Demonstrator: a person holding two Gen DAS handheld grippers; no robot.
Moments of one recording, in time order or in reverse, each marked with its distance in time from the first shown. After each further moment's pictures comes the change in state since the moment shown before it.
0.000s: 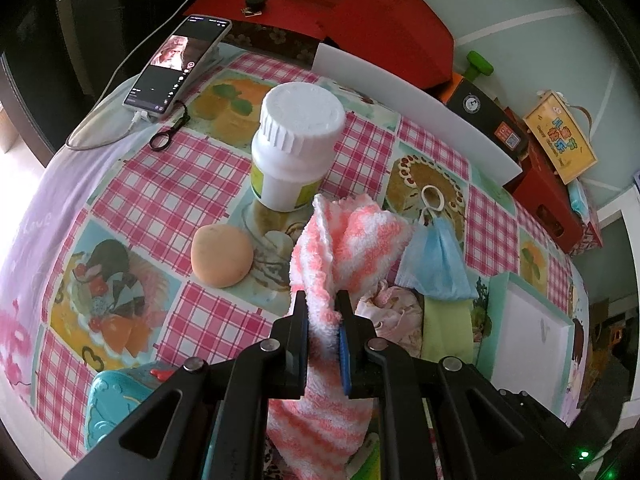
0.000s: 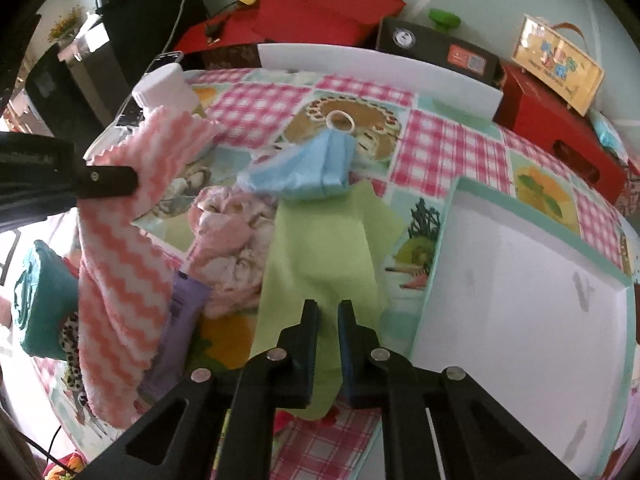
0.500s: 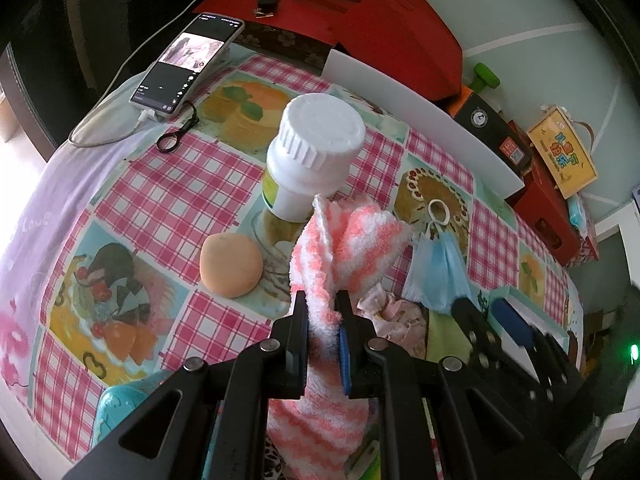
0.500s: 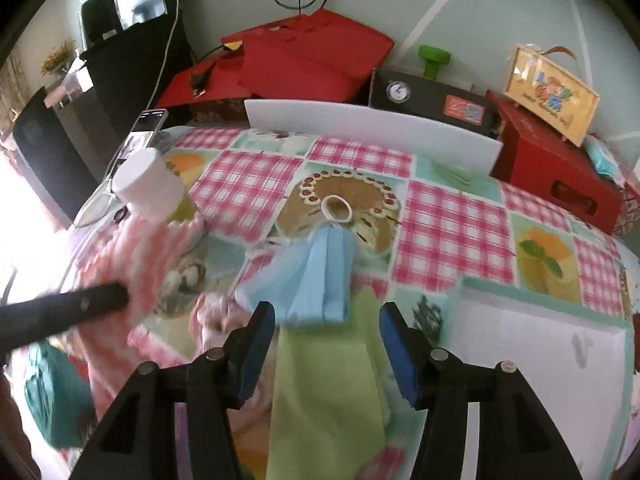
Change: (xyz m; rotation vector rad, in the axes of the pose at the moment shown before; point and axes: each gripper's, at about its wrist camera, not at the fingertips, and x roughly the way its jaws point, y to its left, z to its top) left arm 0.000 0.014 0.007 -0.039 -0.010 -0.018; right arm 0.008 0.005 0.066 0.053 -0.119 -0.013
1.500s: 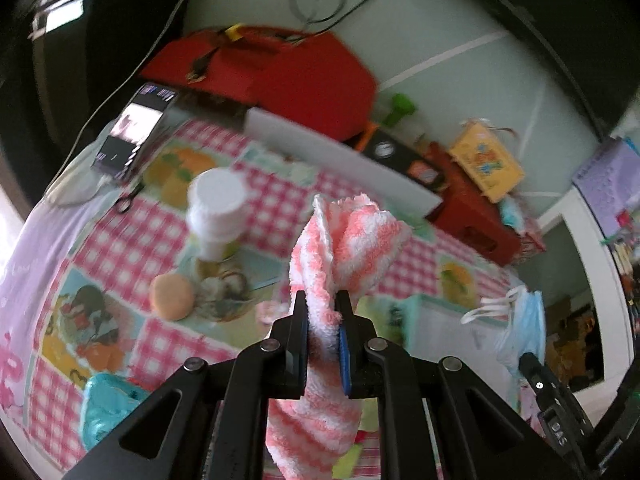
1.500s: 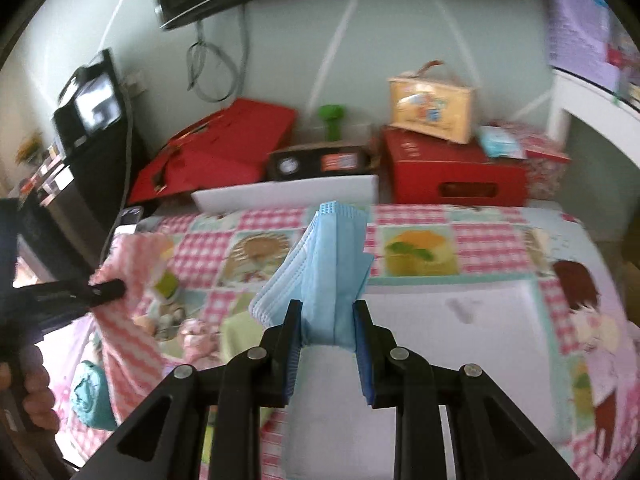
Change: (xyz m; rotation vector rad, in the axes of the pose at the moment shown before) left arm -0.067 -0.056 -0.010 0.141 -0.158 -0.189; right arm -0.151 -0.093 -0.048 0.247 -0.213 -0.104
